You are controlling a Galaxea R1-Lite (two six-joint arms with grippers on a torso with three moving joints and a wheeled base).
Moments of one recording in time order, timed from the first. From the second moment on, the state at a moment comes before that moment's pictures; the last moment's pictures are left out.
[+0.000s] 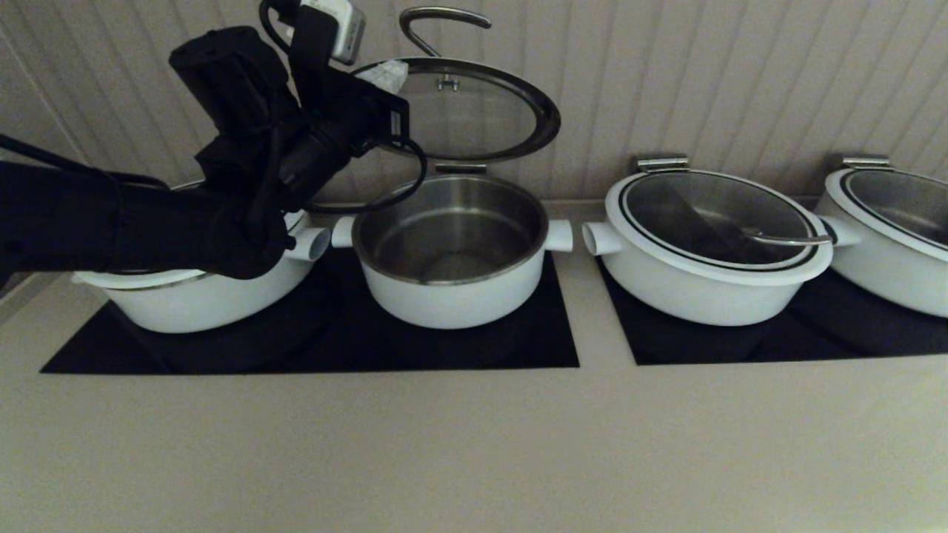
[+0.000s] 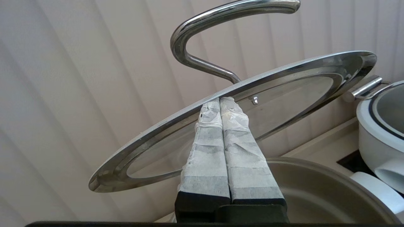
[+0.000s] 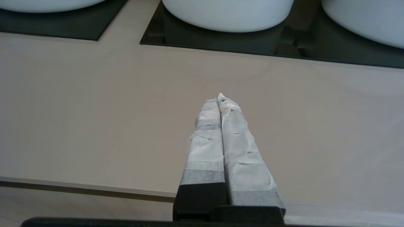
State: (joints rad) left arm -0.38 1.95 -1.45 -0.93 -0.06 0.30; right arm 0.00 0.00 0.00 0.00 0.05 -0.08
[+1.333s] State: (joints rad) left arm -0.37 2.10 -1.72 -0.93 -0.04 0.30; right arm 0.00 0.00 0.00 0.00 0.05 -0.08
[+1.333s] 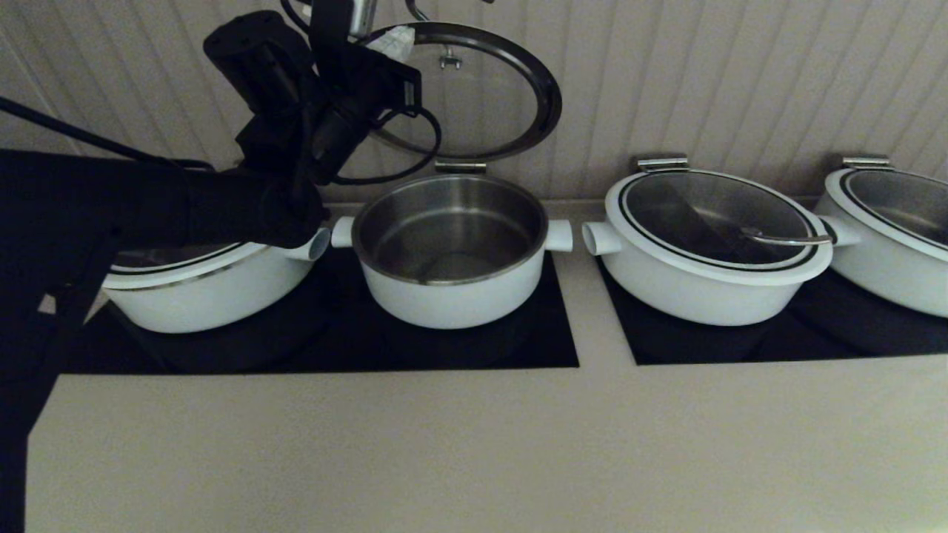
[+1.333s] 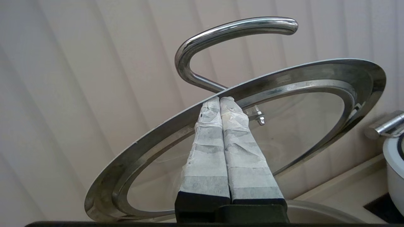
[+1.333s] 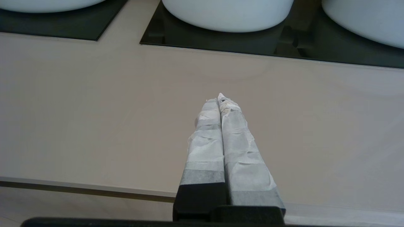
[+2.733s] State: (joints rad) left arm -0.37 2.11 -1.71 -0.93 -0.03 0.31; right arm 0.00 0.00 0.00 0.00 0.05 -0.08
